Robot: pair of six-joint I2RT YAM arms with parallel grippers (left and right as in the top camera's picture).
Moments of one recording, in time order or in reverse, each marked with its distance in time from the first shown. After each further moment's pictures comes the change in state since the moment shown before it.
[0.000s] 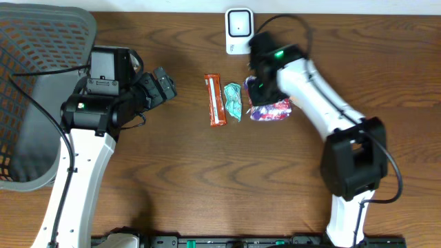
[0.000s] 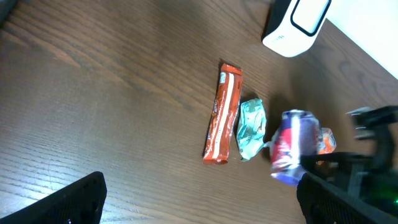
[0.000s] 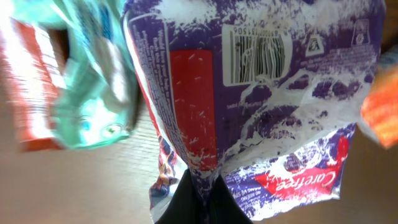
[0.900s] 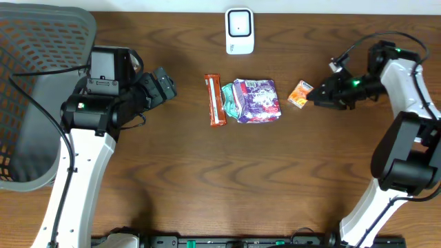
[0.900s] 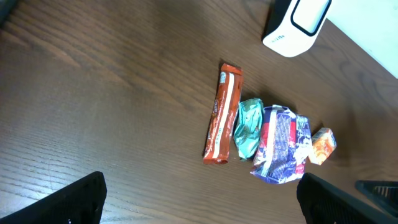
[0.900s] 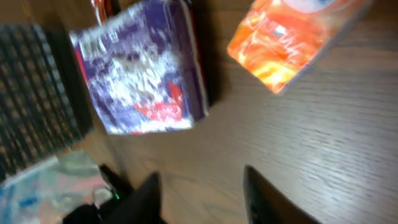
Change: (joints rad) left arm 0.000 0.000 0.000 0.000 0.000 0.000; right arm -0.589 -0.003 -0.127 -0.130 -0.688 -0.352
